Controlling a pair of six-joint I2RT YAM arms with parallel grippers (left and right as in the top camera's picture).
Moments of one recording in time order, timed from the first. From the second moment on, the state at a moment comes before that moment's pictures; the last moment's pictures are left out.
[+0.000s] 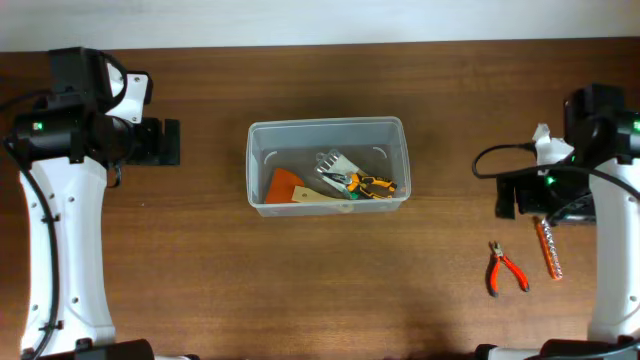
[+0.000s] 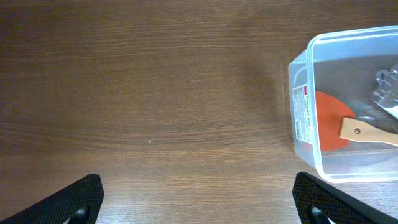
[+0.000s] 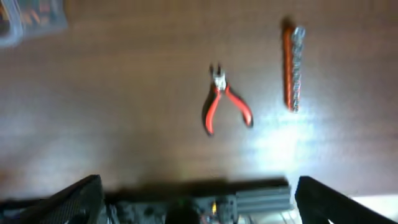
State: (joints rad) left arm 0.13 1.58 1.73 -1.23 0.03 0.18; right arm -0.22 1.52 1.62 -1.62 0.00 -0.10
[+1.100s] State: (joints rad) left arm 0.13 1.58 1.73 -1.23 0.03 0.18; right arm -0.22 1.51 1.53 -1.69 -0.16 -0.11
